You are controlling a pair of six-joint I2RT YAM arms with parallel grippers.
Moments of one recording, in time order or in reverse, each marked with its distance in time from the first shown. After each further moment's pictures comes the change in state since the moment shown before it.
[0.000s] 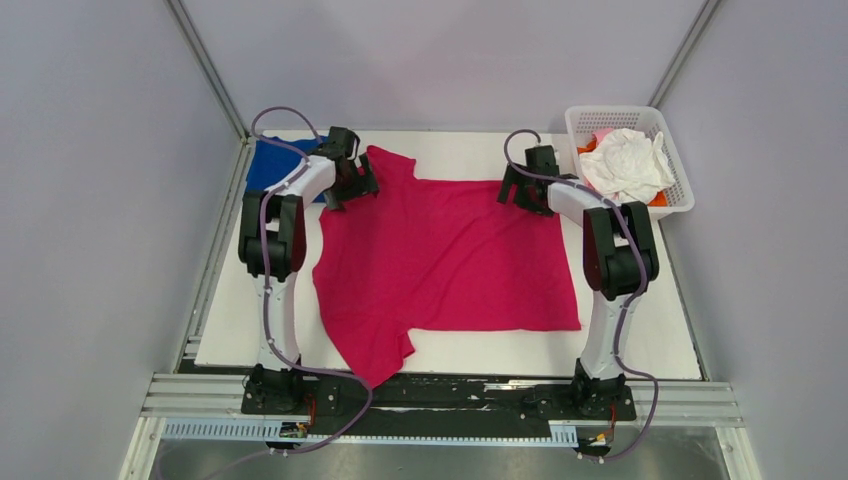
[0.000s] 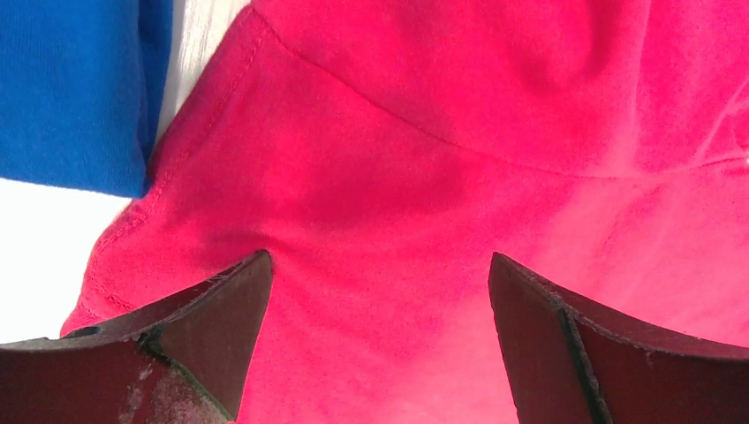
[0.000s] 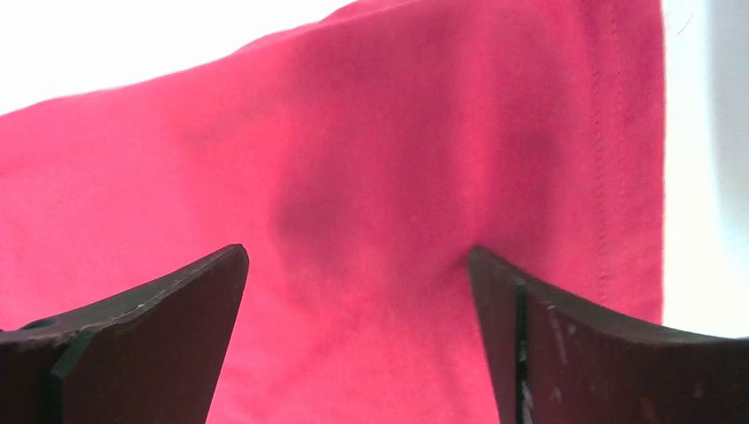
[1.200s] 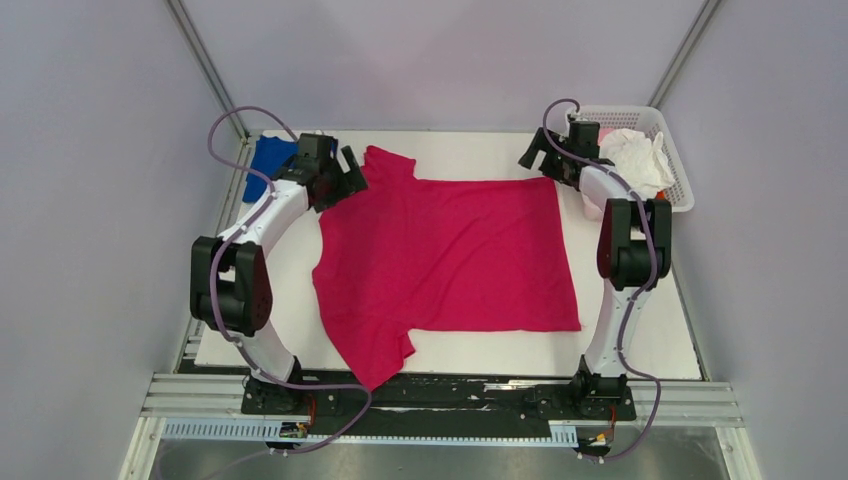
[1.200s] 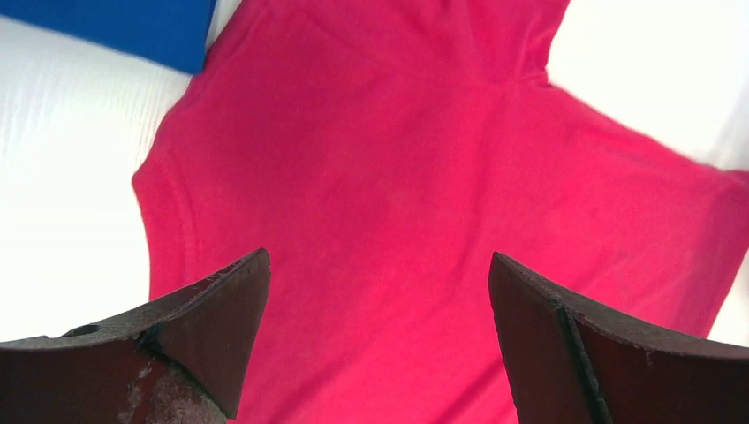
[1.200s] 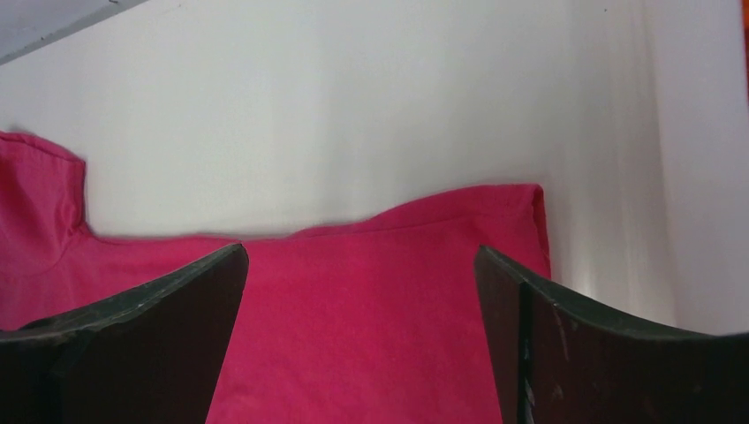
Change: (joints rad) left arm -0.002 -0.443 -0.335 0.165 0.037 -0.042; right arm -0.187 0.100 0.213 0.142 -0.292 -0.020
